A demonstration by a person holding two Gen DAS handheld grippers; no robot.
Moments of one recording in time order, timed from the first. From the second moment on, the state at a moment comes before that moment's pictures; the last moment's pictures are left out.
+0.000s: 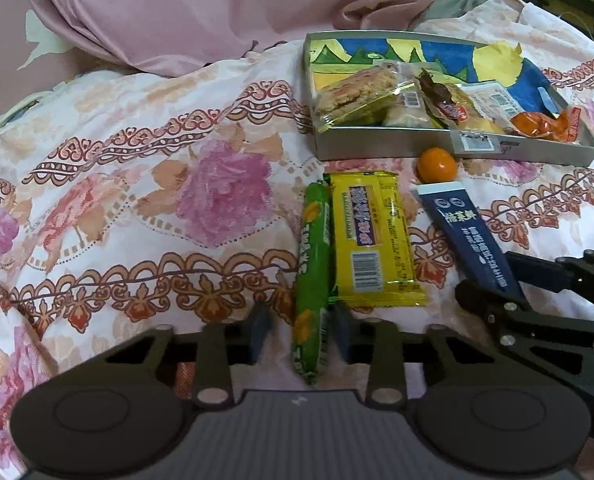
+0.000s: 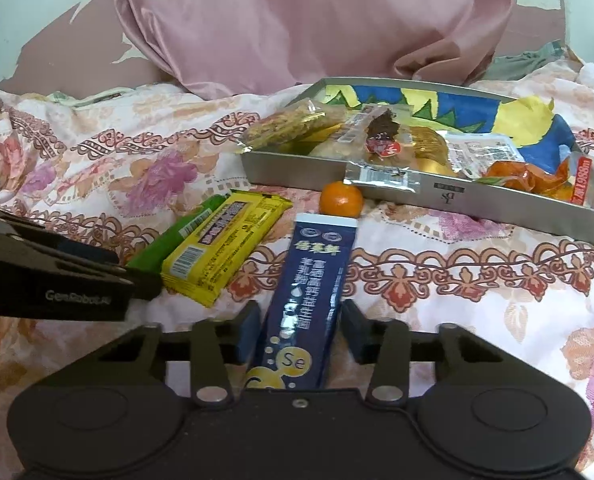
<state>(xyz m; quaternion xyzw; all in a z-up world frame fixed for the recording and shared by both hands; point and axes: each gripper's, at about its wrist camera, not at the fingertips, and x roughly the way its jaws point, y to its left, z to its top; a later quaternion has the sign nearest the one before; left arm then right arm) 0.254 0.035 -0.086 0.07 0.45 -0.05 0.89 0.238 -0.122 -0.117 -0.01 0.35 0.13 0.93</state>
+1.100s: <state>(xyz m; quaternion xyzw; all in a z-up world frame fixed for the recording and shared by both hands) 0.255 0.053 -0.084 -0.06 0.48 -0.06 0.87 0.199 -0.091 -0.101 -0.12 0.31 0.16 0.93</state>
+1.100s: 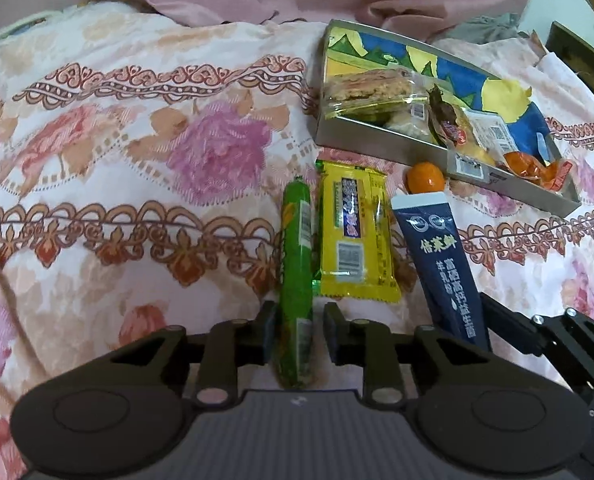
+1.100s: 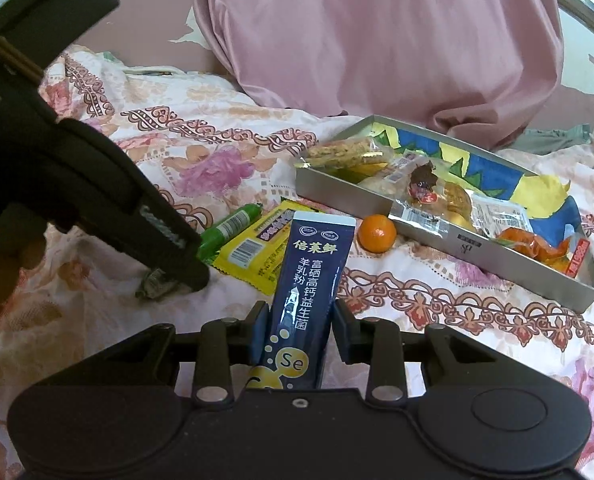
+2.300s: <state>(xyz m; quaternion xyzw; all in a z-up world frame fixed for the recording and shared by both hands) 0.229 0.067 -0.011 -0.22 0.38 -0.11 0.89 0.191 -0.125 -0.043 -0.11 0.22 0.13 0.96</state>
